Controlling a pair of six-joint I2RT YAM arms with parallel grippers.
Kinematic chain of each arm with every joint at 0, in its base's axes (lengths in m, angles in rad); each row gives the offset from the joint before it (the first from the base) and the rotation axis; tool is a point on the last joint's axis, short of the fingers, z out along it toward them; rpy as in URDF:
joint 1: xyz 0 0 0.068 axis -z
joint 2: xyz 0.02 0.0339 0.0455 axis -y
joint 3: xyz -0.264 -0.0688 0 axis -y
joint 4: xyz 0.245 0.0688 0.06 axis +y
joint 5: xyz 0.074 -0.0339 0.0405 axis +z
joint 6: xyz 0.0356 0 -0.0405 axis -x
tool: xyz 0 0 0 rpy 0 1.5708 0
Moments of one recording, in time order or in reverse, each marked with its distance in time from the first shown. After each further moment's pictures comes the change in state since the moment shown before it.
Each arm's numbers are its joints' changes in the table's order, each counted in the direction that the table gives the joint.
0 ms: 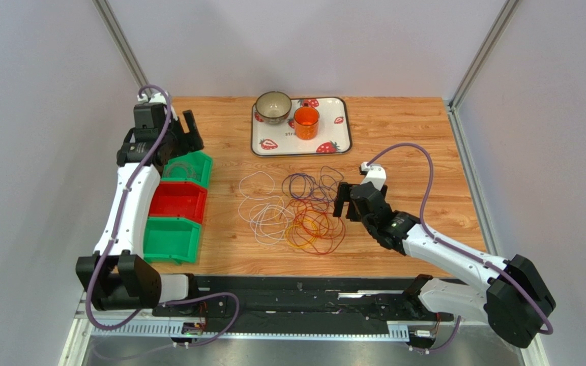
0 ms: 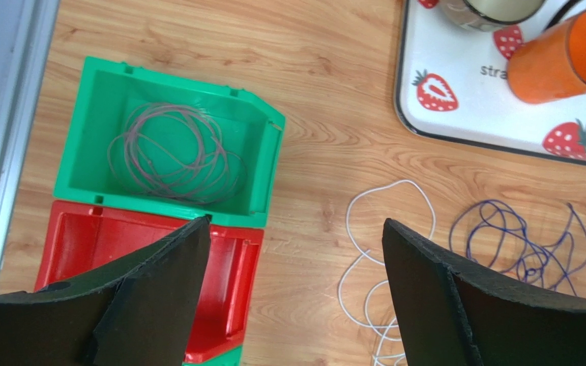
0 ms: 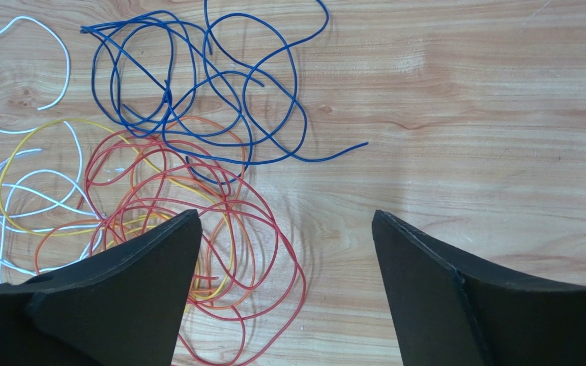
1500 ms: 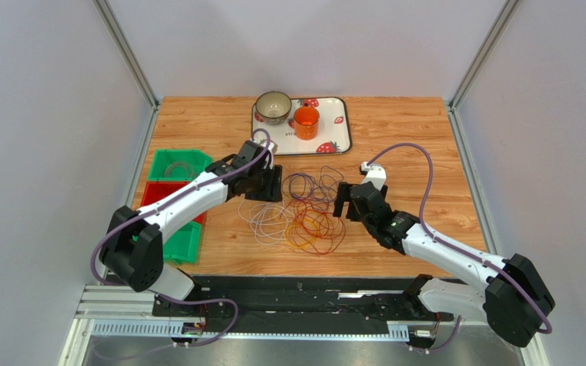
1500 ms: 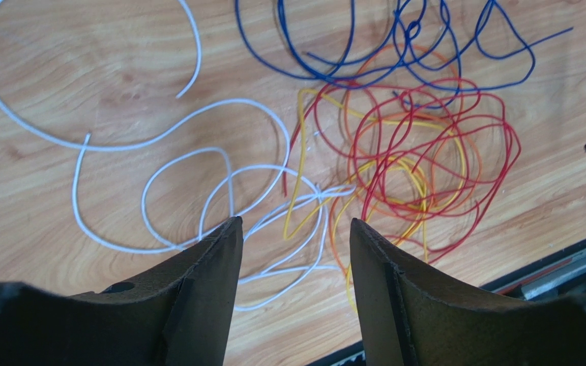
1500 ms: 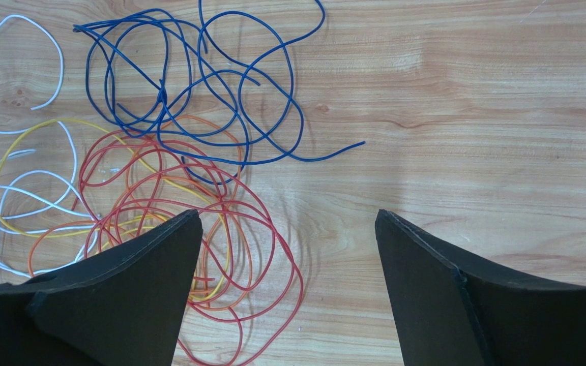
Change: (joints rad) left arm 0.652 -0.196 -0.208 -0.092 -0.043 0.198; right arm 0.005 -0.008 0.000 0.001 0.002 -0.003
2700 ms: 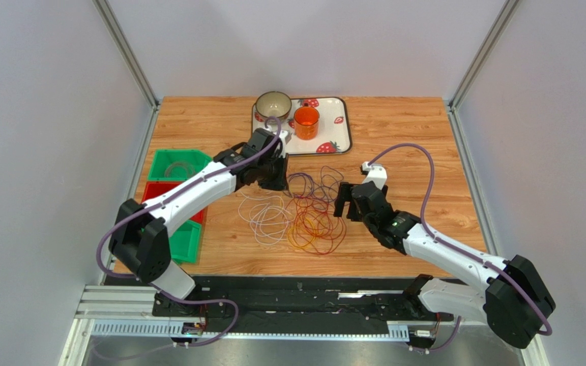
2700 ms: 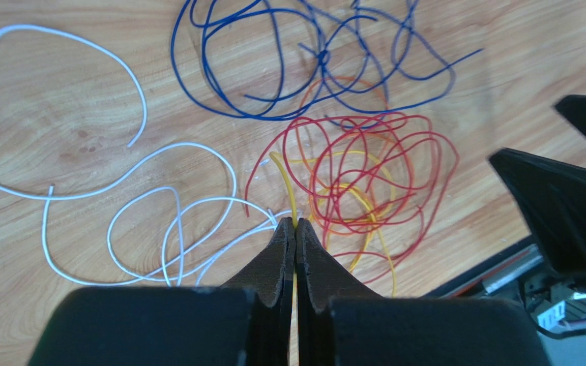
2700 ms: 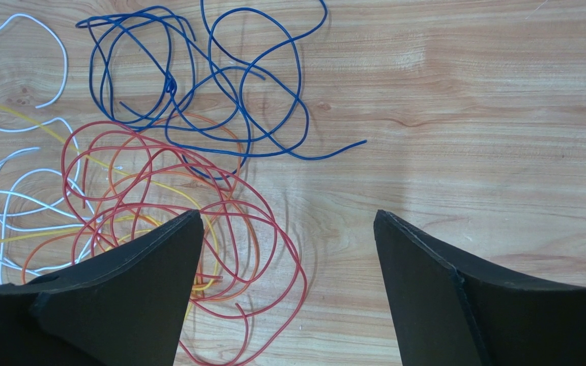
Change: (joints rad) left arm 0.044 -0.092 0.160 0.024 -0.037 -0.013; right arm 0.013 0.007 -0.005 -0.002 0.027 0.000
